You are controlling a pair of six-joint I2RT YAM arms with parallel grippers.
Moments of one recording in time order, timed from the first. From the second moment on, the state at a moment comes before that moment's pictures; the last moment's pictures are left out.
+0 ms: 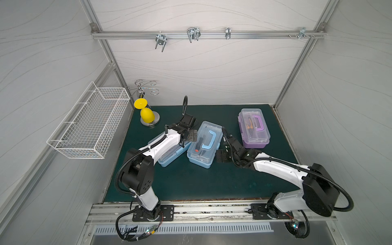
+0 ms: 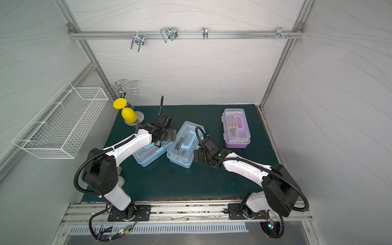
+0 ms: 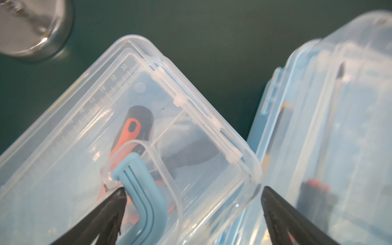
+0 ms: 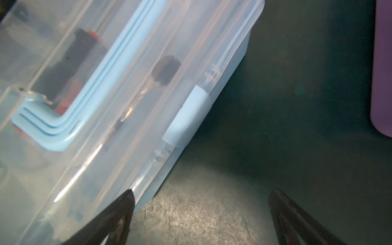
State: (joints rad) left arm -0.46 1.70 1.32 -0.67 -0.24 -0.38; right arm 0.82 1.38 0.82 -0.33 0.17 0.54
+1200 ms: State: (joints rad) left arm -0.48 1.68 1.55 -0.71 -0.12 -0.33; right arm 0.57 1.10 0.65 -0.42 0.19 0.44
